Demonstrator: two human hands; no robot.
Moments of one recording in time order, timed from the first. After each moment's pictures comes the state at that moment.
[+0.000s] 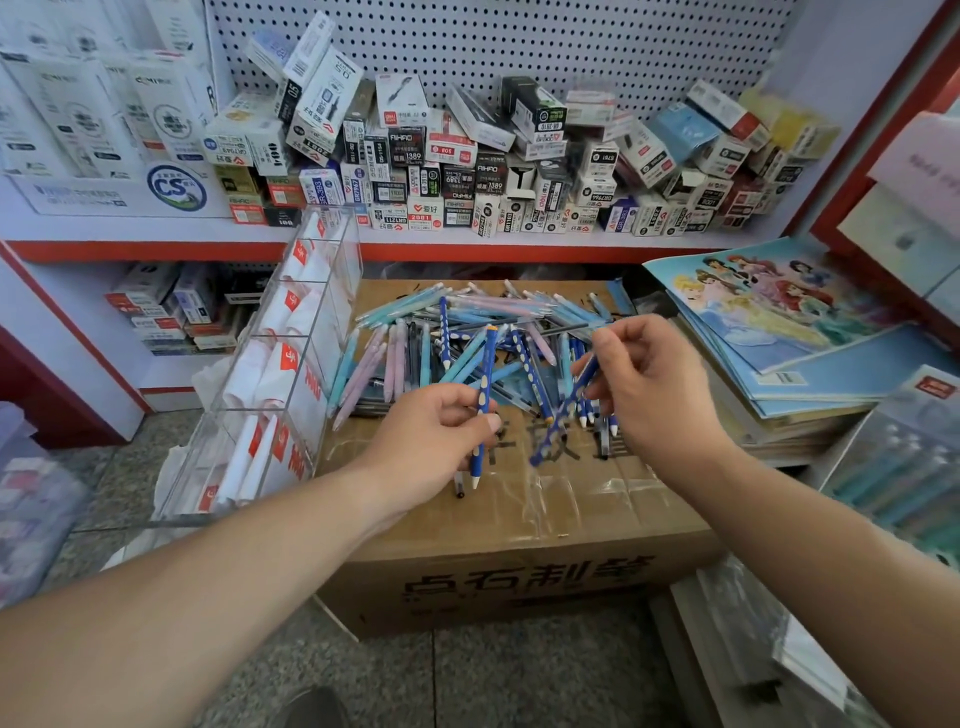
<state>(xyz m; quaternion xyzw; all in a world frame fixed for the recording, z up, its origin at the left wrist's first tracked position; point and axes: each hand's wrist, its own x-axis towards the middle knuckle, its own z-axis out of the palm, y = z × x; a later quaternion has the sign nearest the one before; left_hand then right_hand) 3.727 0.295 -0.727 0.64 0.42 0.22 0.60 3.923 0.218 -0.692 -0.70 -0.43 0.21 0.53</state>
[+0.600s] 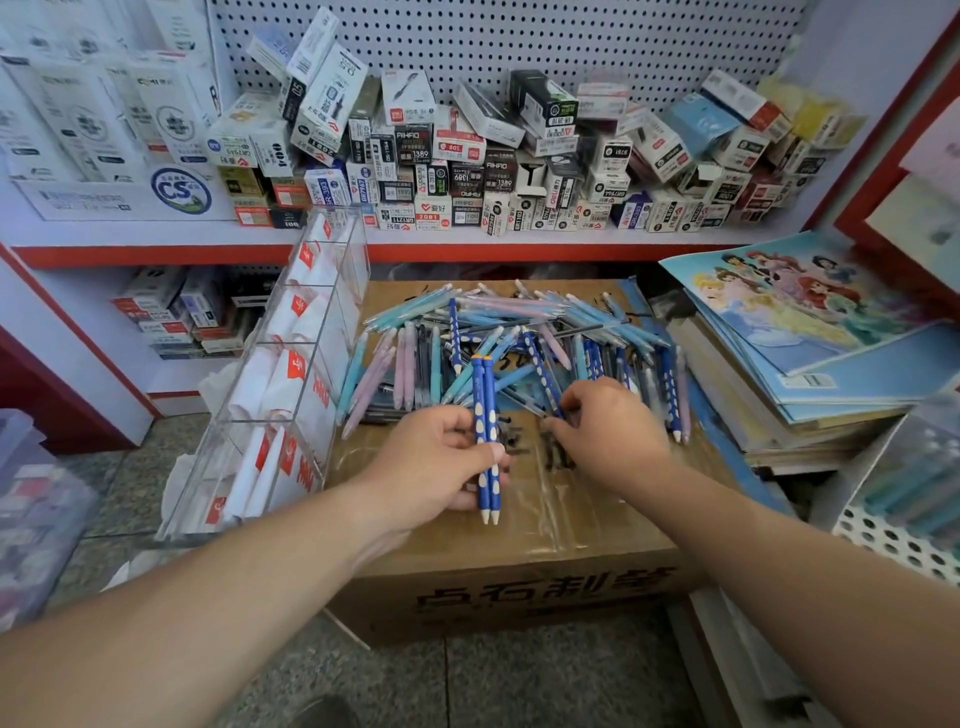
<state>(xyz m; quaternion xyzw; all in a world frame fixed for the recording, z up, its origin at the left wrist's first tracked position) 3.721 0.298 -0.735 0.56 0.43 0.19 0.68 3.928 0.258 -0.758 -0.84 -0.52 0.09 0.11</state>
